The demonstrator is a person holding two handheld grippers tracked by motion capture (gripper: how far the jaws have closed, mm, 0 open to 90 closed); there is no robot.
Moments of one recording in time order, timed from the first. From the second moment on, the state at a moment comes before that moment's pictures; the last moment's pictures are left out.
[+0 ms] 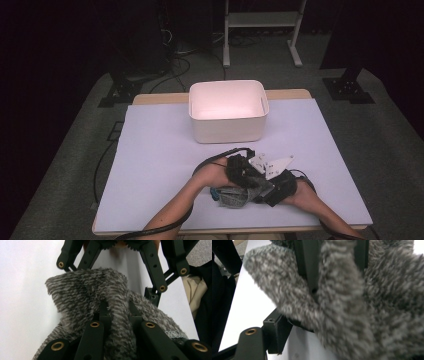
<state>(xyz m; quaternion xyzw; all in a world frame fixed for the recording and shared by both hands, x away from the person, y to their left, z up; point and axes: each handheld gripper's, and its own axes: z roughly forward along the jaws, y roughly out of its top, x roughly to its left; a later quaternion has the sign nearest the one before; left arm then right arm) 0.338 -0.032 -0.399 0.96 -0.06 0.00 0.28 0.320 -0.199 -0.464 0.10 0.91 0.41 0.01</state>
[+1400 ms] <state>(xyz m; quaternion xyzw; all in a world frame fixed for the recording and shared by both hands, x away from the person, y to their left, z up) 0.329 0.108 -0.420 0.95 0.06 0.01 0.29 0.320 -0.199 -0.464 0.10 0.91 0.41 0.01</state>
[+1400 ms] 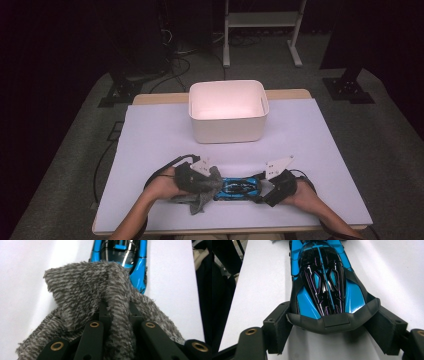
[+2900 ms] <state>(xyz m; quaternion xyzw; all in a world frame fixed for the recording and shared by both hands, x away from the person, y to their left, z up) 0.321 0.089 -0.415 0.95 0.04 0.00 0.32 0.319 -0.199 -0.464 0.10 0.91 0.41 0.01</state>
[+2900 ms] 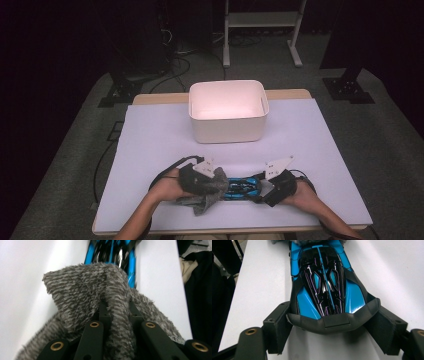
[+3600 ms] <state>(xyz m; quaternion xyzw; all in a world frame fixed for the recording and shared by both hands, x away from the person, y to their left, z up) 0.323 -0.025 -0.401 0.96 -0.05 -0.01 0.28 0.318 -0.198 -0.464 0.11 0.91 0.41 0.01</state>
